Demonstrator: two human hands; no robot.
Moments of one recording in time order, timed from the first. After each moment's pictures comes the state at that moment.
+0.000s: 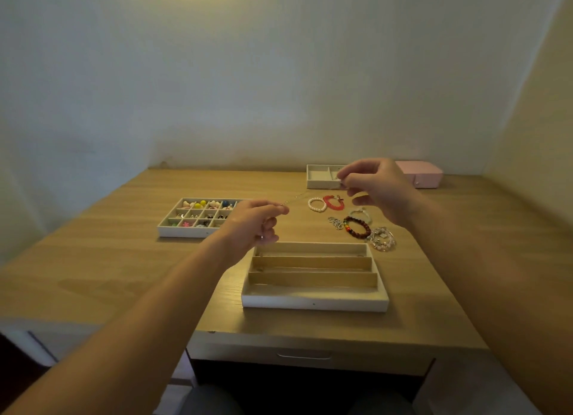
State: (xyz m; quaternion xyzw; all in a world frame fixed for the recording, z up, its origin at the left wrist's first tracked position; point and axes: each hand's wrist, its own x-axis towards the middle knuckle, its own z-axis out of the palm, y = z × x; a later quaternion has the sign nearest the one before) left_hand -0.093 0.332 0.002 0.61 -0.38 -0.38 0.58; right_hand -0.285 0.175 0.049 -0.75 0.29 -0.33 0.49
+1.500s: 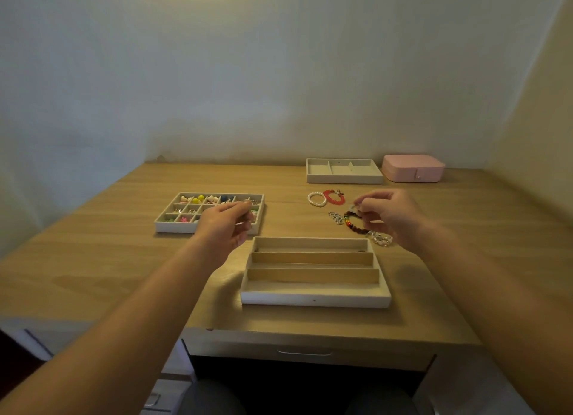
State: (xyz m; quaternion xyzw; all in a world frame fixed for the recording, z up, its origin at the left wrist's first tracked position) left_hand -0.063 0.339 -0.019 0.61 -0.20 -0.36 0.68; right_hand -0.304 0.162 -0.002 -0.66 0.38 -0.32 0.56
